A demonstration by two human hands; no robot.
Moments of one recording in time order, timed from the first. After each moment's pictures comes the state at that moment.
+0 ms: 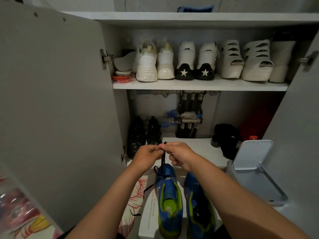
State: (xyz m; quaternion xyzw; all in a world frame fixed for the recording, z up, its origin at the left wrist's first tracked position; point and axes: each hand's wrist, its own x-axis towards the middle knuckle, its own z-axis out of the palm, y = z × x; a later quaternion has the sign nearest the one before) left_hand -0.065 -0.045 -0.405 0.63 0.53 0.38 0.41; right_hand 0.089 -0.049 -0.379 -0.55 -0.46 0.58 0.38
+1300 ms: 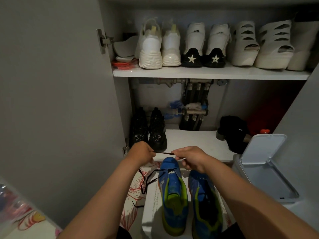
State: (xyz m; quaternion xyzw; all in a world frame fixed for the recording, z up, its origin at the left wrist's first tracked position) left_hand -0.093 -0.018 -0.420 0.69 0.65 0.15 0.28; right_hand 0.124 -0.026 -0.438 -0.60 -0.44 0.59 0.32
